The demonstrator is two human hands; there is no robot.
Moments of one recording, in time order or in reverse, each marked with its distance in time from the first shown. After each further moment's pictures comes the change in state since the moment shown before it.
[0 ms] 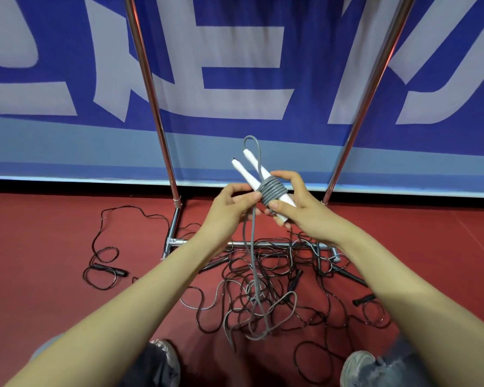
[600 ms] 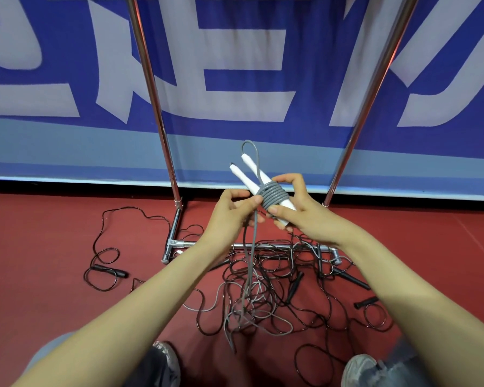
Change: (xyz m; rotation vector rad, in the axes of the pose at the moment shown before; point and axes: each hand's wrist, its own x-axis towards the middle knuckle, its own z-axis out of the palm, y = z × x) left_hand -0.007 0.001 0.002 0.050 0.045 0.012; right_hand -0.003 -0.007 -0.001 -0.036 -0.057 0.024
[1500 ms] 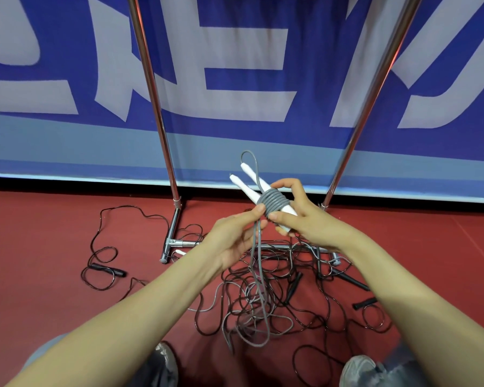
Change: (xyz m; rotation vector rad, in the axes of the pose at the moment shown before) left_hand -0.003 -0.011 0.002 -0.328 0.002 -0.454; right_hand 0.002 0.012 -0.002 -0.002 -0.049 0.000
